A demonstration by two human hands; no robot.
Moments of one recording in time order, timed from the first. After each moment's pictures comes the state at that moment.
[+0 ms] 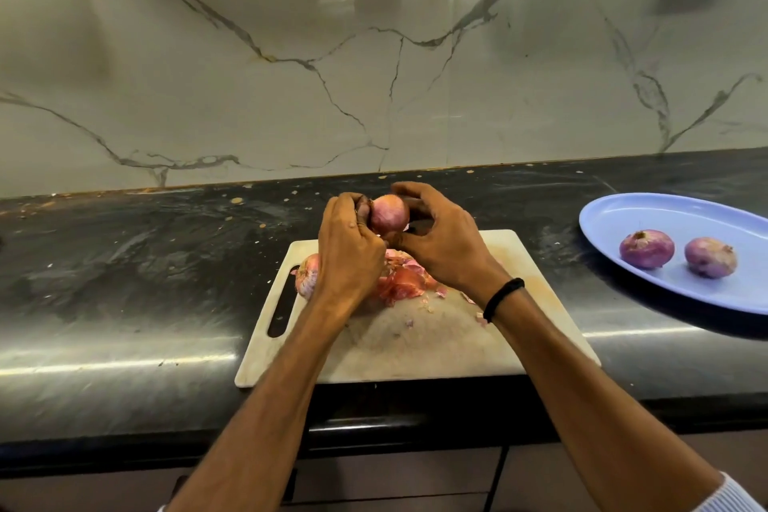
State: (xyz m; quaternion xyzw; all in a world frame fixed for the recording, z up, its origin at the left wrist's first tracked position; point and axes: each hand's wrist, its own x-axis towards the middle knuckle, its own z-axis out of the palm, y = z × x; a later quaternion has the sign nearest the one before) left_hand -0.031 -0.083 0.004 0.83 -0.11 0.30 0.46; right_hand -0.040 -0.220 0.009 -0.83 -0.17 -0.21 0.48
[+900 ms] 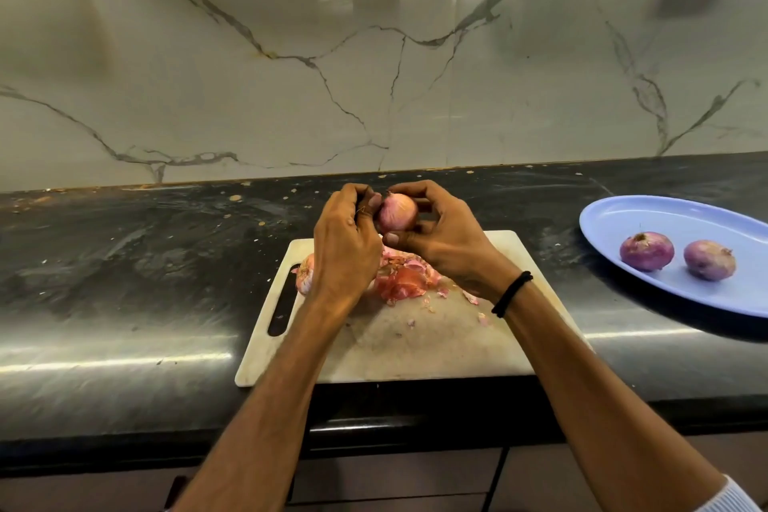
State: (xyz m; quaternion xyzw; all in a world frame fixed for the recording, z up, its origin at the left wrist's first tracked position) left_hand -0.029 -0.077 0.007 0.81 -0.14 0.32 0.47; right_hand -0.042 -0.223 0.016 -0.77 -0.18 -0.11 0.60
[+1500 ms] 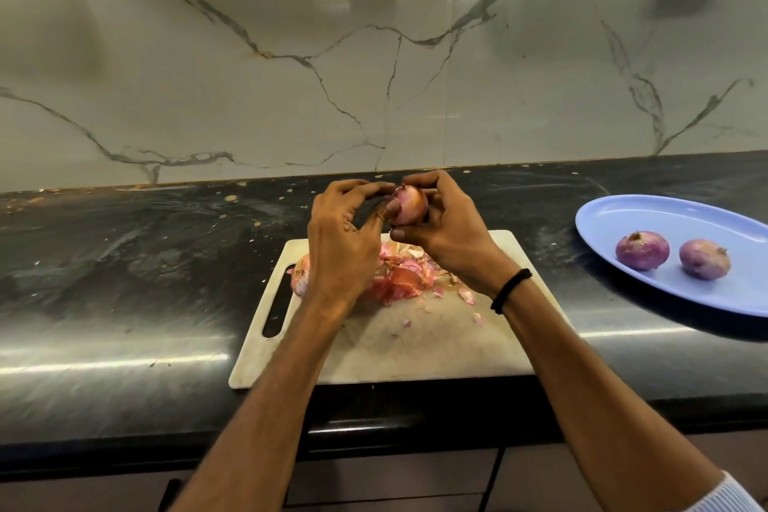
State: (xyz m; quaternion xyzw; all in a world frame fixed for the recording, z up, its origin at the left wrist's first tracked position) left_hand -0.032 -0.078 0.006 0.79 -0.17 0.34 0.47; right_hand -0.032 -0.232 0.014 -0.77 -0.16 -0.15 0.60
